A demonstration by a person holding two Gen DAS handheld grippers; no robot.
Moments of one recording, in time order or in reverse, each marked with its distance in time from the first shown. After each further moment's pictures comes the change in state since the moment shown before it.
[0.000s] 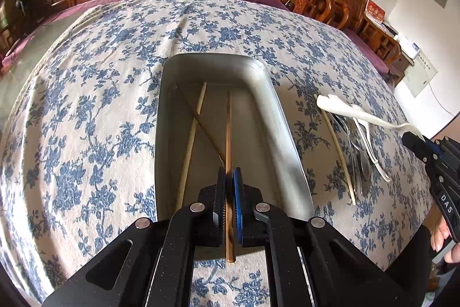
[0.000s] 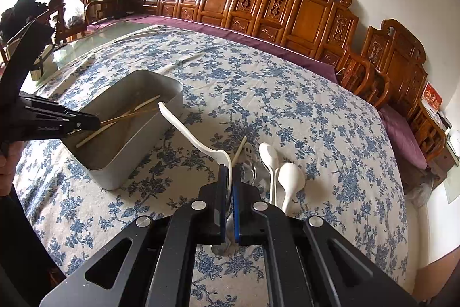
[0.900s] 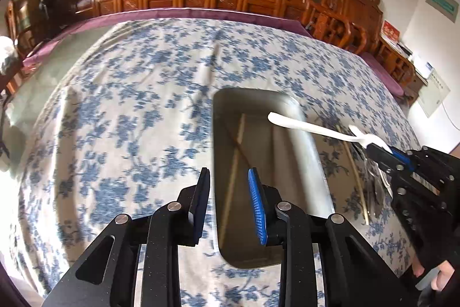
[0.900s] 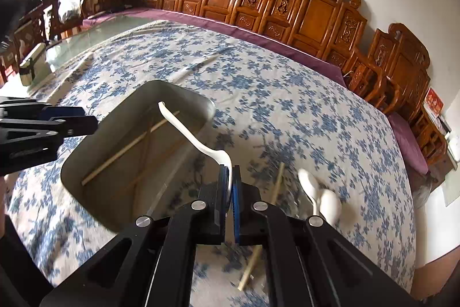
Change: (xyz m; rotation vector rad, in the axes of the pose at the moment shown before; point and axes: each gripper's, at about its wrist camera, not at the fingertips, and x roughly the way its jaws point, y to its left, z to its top) left arm -0.030 0.033 0.012 -0.053 -0.106 0.091; right arm 0.051 0.070 0.056 -0.018 0.044 -0.049
